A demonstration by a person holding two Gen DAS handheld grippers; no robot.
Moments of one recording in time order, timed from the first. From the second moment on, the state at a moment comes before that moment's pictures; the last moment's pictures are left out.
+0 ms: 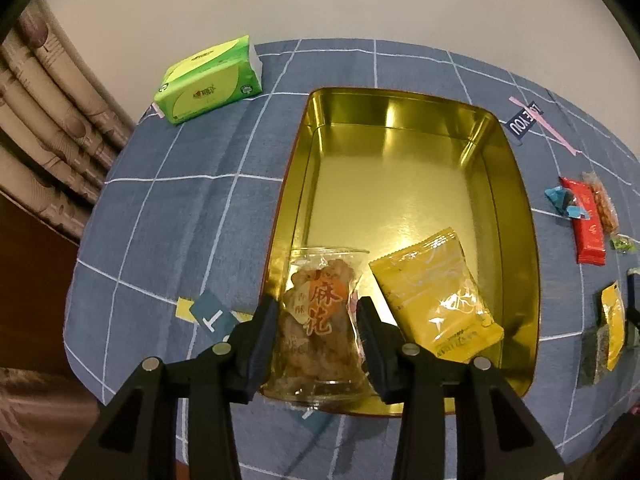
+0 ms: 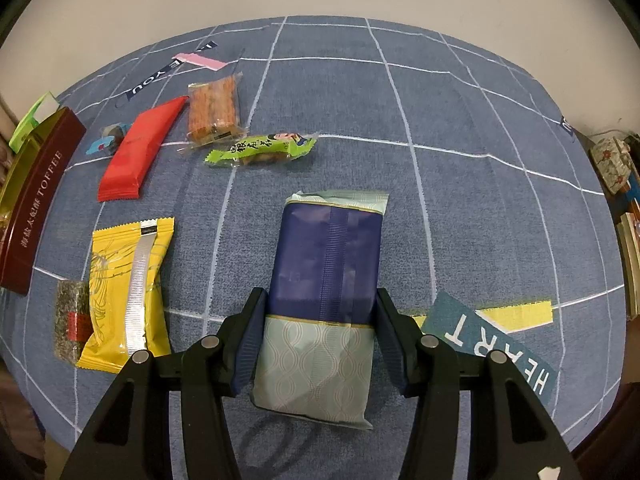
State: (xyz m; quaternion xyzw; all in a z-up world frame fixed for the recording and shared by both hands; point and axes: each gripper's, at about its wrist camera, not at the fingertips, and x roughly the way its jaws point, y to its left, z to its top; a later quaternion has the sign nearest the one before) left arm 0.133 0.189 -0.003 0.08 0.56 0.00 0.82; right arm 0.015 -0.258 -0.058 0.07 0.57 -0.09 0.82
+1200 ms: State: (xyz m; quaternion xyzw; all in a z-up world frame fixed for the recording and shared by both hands) left arm 0.057 0.272 0.019 -0.04 0.49 0.13 0.86; right arm 0.069 -0.082 0.036 0.05 0.49 0.04 0.87
